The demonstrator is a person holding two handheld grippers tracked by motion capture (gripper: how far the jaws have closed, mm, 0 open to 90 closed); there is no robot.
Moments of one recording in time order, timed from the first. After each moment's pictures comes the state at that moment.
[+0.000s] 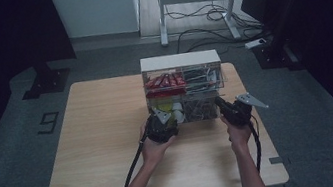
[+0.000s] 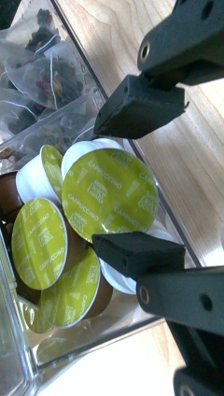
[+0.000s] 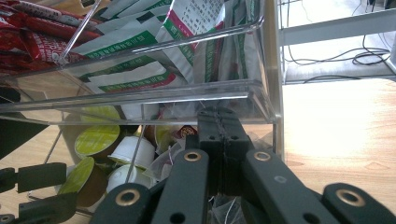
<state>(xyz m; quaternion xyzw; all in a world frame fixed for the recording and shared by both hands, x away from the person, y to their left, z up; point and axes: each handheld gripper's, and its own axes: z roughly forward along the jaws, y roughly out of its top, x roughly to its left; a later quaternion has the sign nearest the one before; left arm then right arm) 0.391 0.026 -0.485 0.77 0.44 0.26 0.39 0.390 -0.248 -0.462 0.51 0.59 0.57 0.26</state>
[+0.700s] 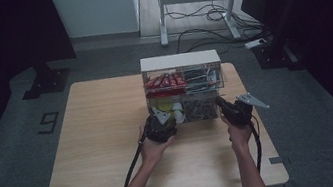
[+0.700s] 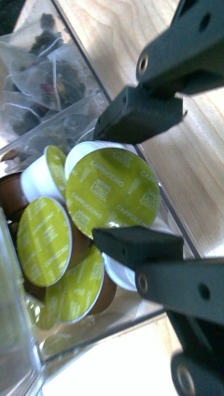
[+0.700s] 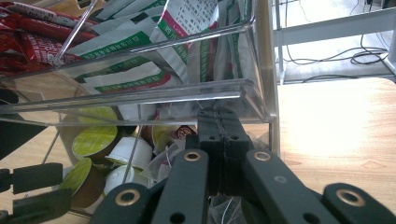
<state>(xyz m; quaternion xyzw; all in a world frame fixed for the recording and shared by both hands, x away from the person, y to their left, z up) 0.392 0.028 -0.484 0.77 0.43 0.25 0.39 0.391 -0.250 -0.463 0.51 0.58 0.57 0.26</state>
